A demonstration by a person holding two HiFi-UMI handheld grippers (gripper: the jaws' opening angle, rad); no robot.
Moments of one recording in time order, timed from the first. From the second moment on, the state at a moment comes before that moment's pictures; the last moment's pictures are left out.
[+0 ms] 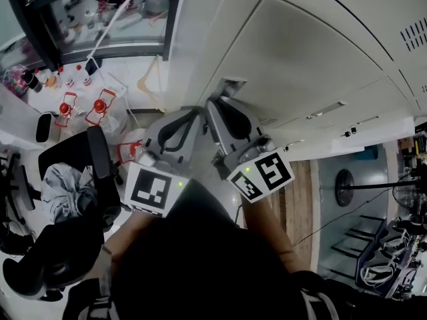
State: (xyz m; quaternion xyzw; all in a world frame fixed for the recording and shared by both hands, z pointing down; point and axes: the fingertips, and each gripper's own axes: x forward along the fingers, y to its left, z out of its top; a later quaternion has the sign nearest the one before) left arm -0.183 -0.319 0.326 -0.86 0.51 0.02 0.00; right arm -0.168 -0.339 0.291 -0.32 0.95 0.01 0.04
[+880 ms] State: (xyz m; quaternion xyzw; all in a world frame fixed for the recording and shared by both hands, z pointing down) left arm -0.194 -0.298 0.324 -0.85 0.53 0.01 0.01; right arm -0.162 -0.334 0.288 -0.39 0.92 0.04 0.02
